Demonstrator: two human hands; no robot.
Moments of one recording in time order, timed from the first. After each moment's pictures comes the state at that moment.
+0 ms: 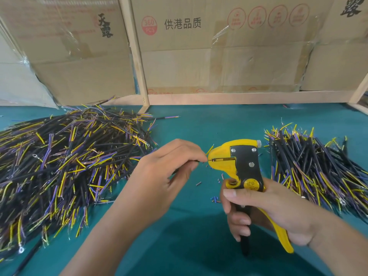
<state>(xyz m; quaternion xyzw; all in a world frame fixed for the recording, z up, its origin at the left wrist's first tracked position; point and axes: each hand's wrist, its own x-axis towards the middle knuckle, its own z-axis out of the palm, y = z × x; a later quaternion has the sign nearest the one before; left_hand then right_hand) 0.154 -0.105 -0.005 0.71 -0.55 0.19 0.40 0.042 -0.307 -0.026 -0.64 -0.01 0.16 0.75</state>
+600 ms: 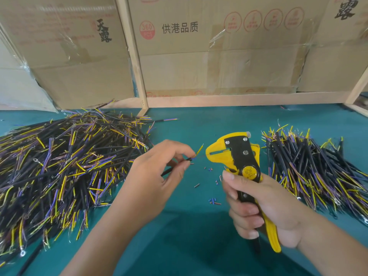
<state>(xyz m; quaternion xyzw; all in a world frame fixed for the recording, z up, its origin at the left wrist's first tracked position) 0.154 -0.102 -0.007 0.76 -0.45 0.15 0.44 0.044 -0.298 -0.023 -0.56 0.06 0.11 0.82</state>
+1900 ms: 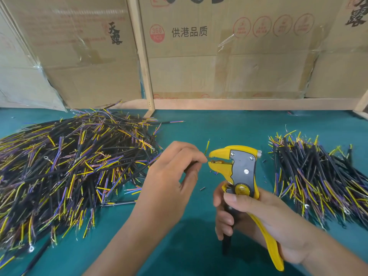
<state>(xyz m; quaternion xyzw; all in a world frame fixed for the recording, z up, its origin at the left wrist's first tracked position) 0.143 -0.117 -0.011 0.75 -0.43 0.24 0.44 0.042 -0.282 -0.028 -0.56 0.00 0.10 0.82</state>
